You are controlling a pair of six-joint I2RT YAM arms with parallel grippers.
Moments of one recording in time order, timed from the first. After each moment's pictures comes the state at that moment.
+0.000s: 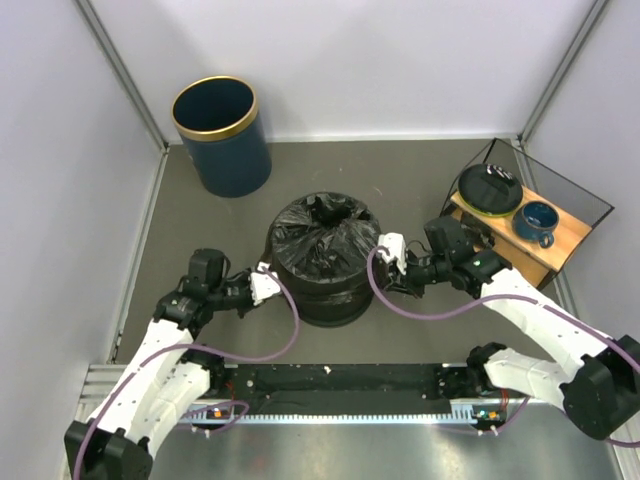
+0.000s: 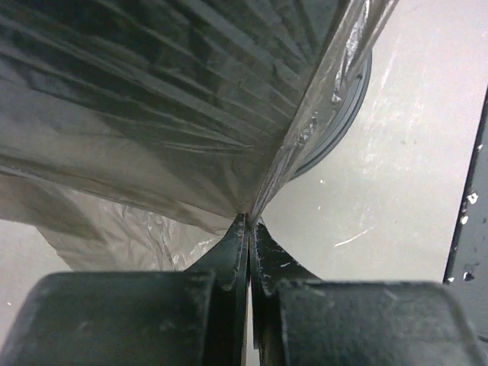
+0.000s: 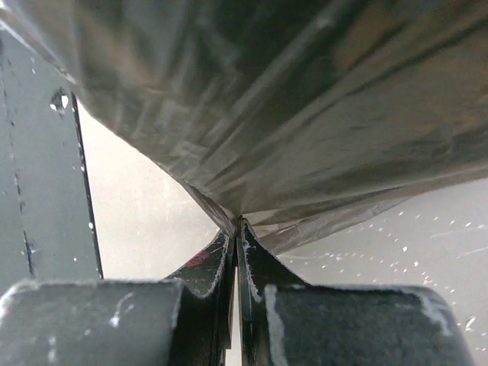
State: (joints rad) left arm -0.27 0.69 0.53 -0.60 0.73 0.84; right arm 0.54 1.05 0.77 -0.55 -0.66 -0.59
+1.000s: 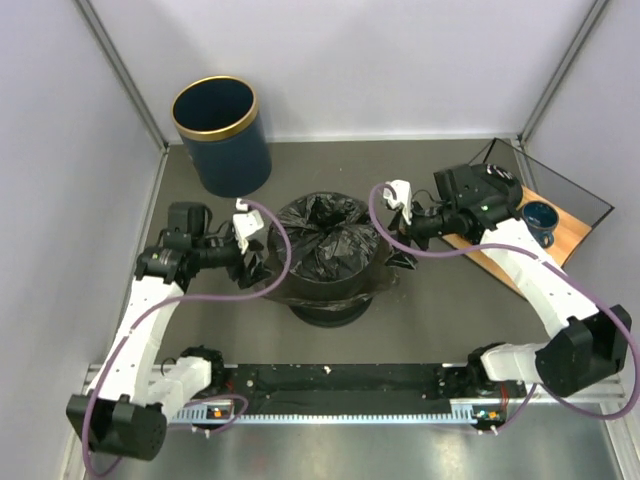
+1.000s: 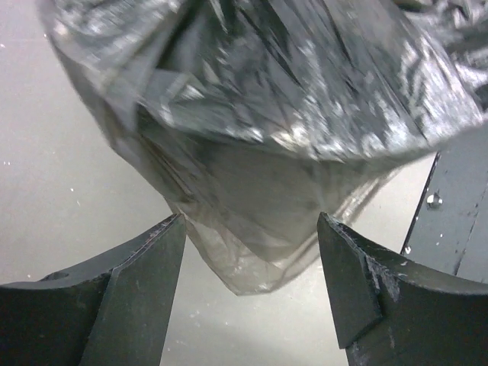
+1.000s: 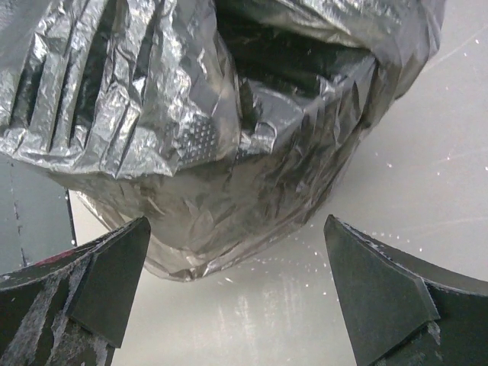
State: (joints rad) left arm -0.15 0.91 0.93 -0.81 0.79 0.64; right arm 0.38 1.27 1.17 -0.79 -0.74 -0.68
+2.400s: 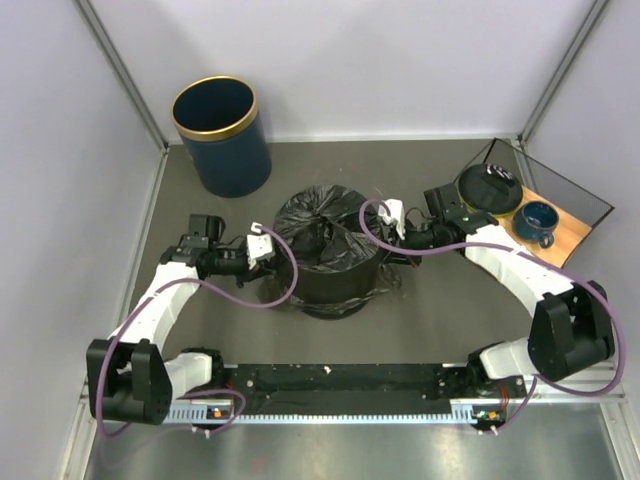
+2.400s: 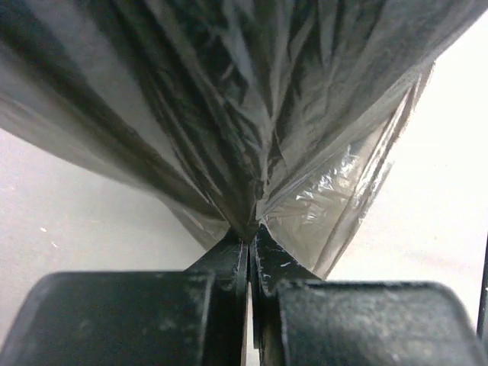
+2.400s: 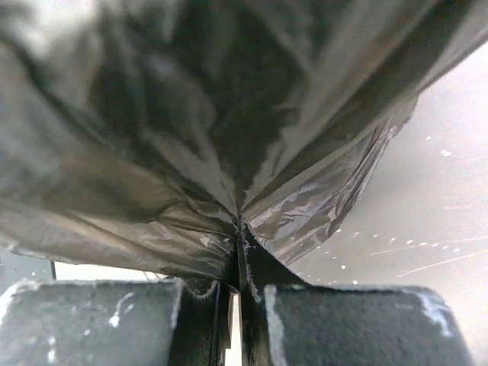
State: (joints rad) left arm -0.09 1.14 0.76 -0.62 0.94 1.01; right arm 0.36 1.37 1.00 -0.62 -0.80 -0.73
